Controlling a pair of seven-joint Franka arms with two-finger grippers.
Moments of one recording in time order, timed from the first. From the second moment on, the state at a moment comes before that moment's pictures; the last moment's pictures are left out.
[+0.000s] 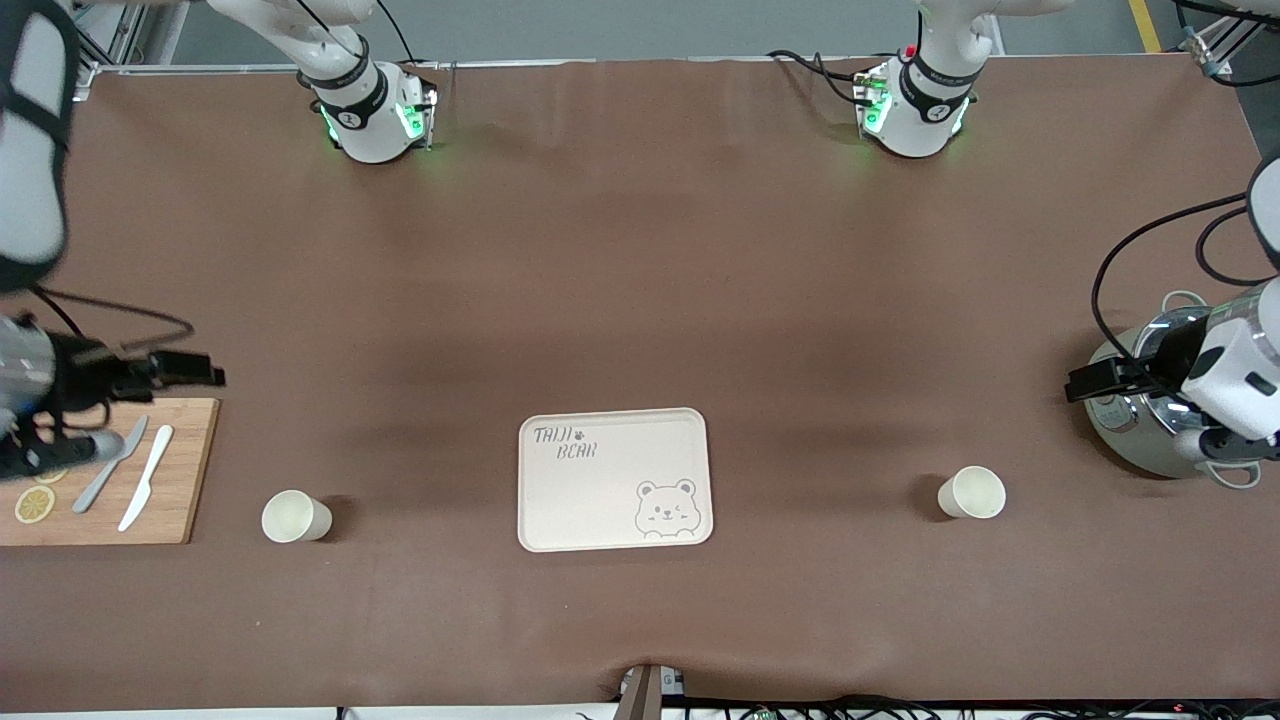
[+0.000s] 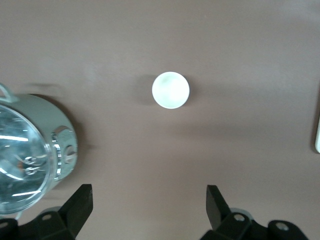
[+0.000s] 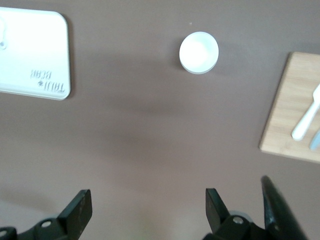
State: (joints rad) left arm -0.06 0.34 0.07 -1.32 -0.03 1.63 -0.04; right arm -0.08 0.41 0.07 -1.13 0.10 1.35 -0.17
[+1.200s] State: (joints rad) left arm -0.06 0.14 0.05 -1.32 -0.02 1.47 -0.01; right arm -0.12 -0.10 0.05 -1.64 -0.01 1.56 0.02
